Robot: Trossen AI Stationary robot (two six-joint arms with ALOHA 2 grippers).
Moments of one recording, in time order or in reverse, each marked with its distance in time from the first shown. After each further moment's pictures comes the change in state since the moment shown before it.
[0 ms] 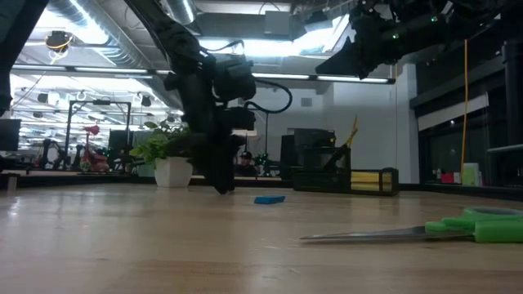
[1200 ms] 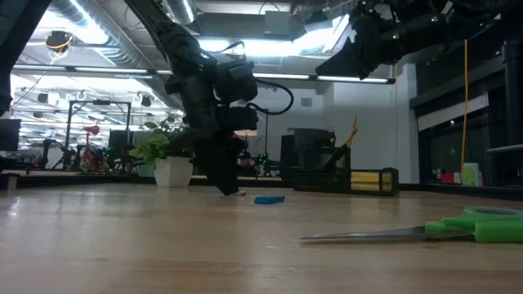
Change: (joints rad) left arm 0.006 0.016 -0.001 0.034 0.069 -0.062; right arm 0.000 0.000 0.000 -0.006 0.000 -0.001
